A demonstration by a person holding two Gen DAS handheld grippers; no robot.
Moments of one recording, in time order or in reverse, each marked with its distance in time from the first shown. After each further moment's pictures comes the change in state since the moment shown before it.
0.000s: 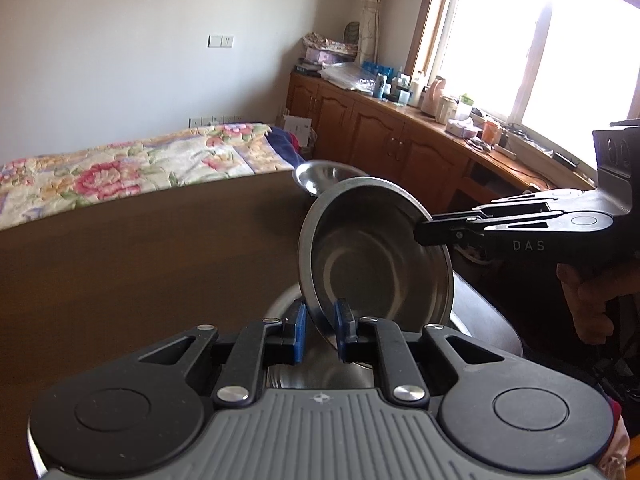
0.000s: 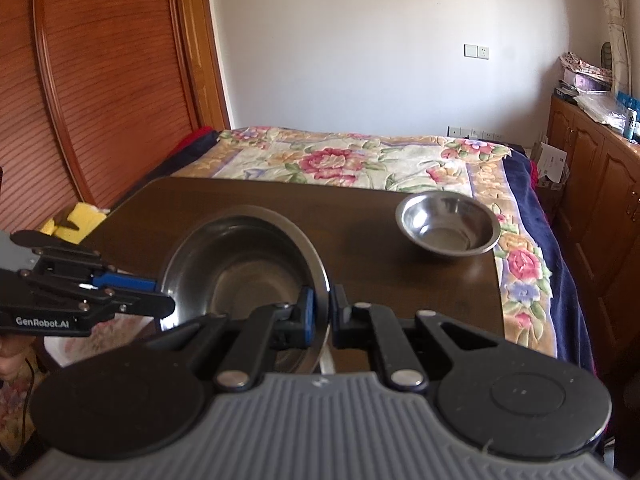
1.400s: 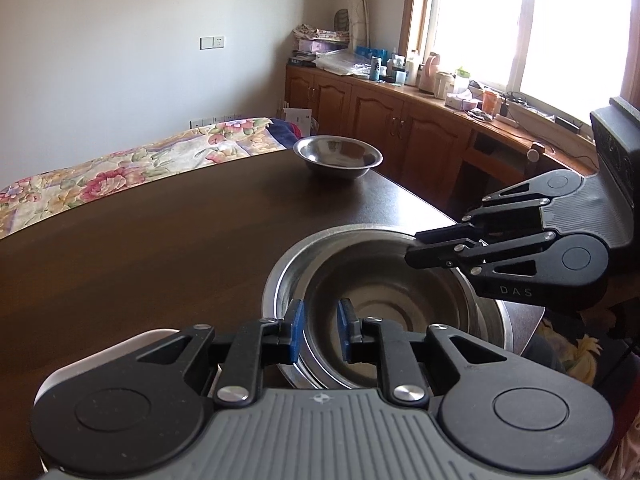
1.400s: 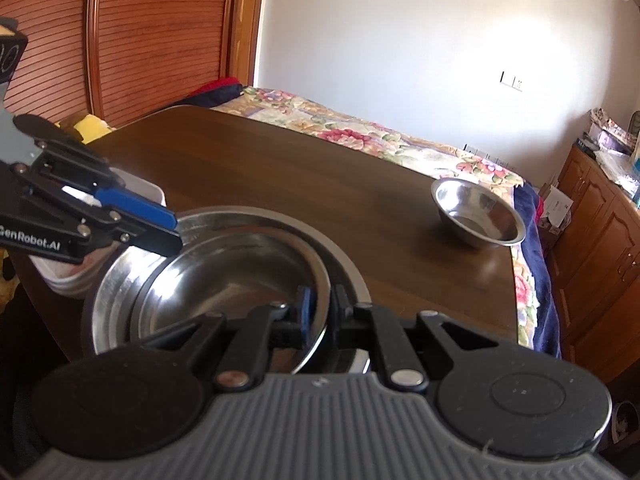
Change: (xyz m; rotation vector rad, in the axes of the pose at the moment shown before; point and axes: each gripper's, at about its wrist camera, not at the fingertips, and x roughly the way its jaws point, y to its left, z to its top) left arm 0.003 -0.002 -0.029 0.103 0.014 0.052; right arm 0.009 0.041 -0.034 -0.254 0.031 -0.049
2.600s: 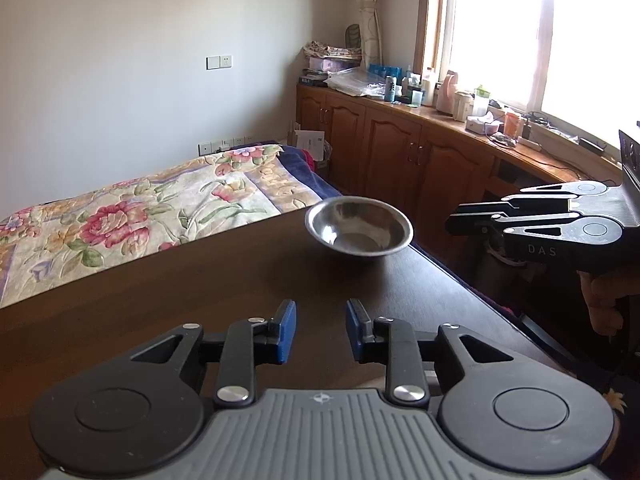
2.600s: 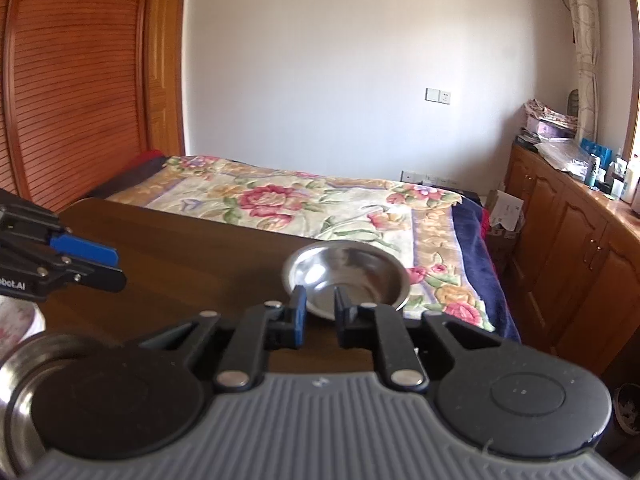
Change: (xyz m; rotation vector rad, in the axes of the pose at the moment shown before) left arm 0.069 0.005 0.092 0.006 -0.045 0.045; right arm 0.025 -0.124 0.023 0.194 -0.150 -0.107
